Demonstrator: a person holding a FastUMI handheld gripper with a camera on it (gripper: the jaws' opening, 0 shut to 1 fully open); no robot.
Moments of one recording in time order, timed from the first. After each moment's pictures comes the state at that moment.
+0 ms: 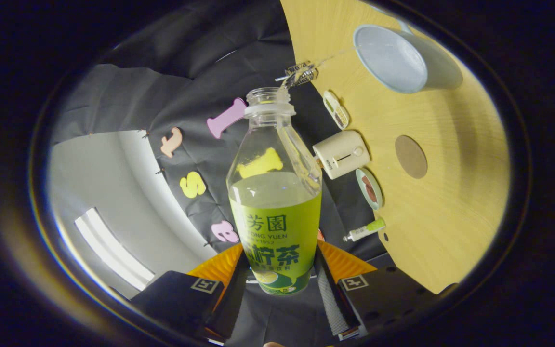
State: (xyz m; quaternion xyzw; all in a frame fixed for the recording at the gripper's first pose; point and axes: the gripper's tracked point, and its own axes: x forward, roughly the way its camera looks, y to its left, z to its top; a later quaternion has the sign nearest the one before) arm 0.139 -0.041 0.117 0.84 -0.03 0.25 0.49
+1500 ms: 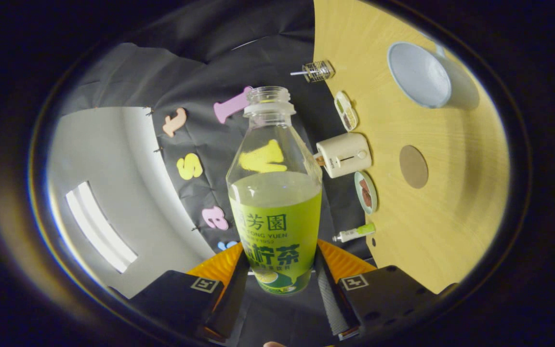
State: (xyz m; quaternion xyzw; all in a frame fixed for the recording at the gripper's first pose) arm 0.135 -0.034 0.116 0.80 0.00 0.25 0.55
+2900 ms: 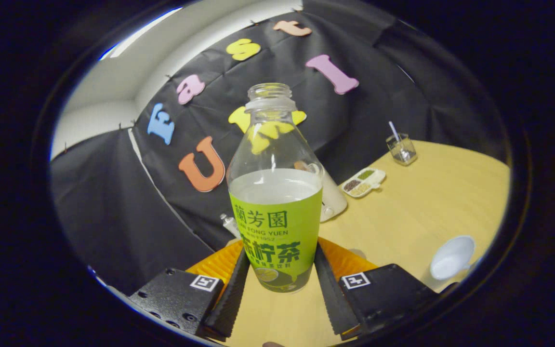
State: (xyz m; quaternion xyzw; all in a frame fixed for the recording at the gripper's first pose) arm 0.208 -0.014 0.075 0.26 0.09 0.10 0.96
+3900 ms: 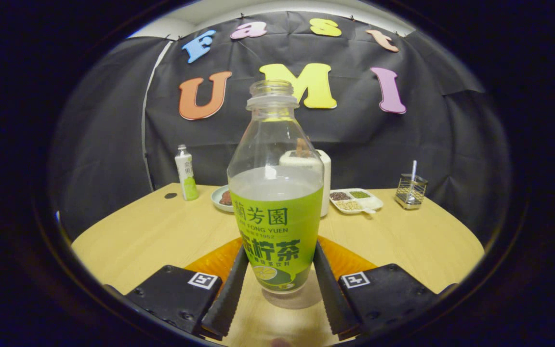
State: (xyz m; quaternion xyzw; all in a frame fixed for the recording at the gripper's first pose) arm 0.315 -0.005 -0.024 0.03 0.14 0.03 0.99
